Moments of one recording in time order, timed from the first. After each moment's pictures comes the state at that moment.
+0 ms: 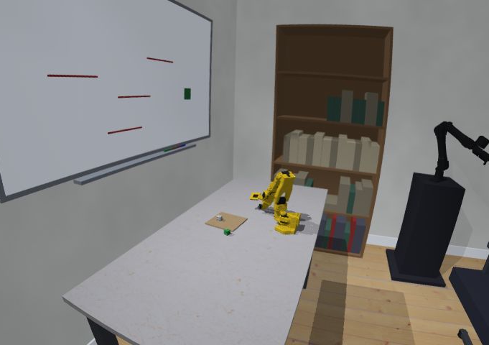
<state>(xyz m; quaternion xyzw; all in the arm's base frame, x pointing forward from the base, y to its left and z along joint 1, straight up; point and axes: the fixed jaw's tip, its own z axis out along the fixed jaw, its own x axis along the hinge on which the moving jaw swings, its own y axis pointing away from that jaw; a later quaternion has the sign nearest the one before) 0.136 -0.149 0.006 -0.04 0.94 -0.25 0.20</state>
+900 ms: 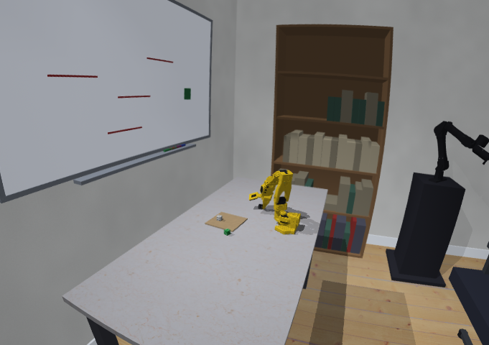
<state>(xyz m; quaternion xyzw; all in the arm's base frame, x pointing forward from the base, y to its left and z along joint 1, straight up) 0.133 -0.149 0.009 -0.15 0.97 -0.17 0.10</state>
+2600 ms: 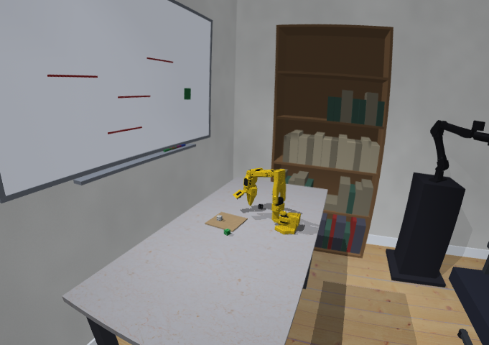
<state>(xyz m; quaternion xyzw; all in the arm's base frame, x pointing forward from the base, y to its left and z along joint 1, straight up) 0.182 -0.089 0.043 -0.39 0.92 -0.03 0.02</state>
